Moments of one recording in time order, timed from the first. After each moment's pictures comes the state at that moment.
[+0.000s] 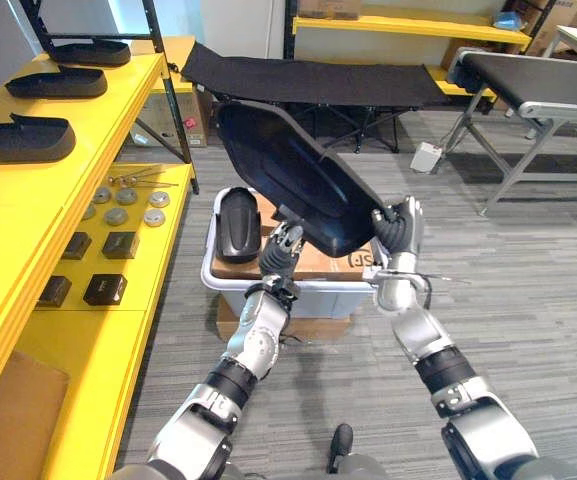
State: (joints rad) left arm -0.51 -0.02 -0.37 0.53 -1.01 -0.28 0.03; right arm -0.53 -0.24 0.25 0.42 -0.33 -0.06 -0.68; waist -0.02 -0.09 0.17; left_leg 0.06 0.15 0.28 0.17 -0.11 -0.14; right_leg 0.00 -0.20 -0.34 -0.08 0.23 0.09
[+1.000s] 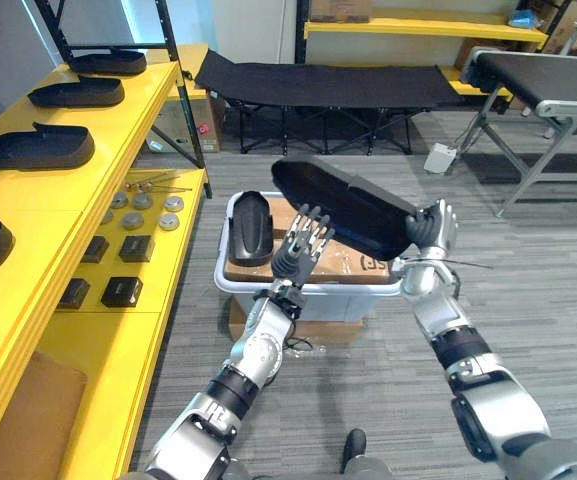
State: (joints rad) left arm -0.46 -0.02 -0.42 0.44 -1.13 -0.24 -0.14; right arm -0.66 -0.30 0.18 0.68 -0.33 0.05 -0.67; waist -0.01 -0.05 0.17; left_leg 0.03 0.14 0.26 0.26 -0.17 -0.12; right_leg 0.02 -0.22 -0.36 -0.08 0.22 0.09
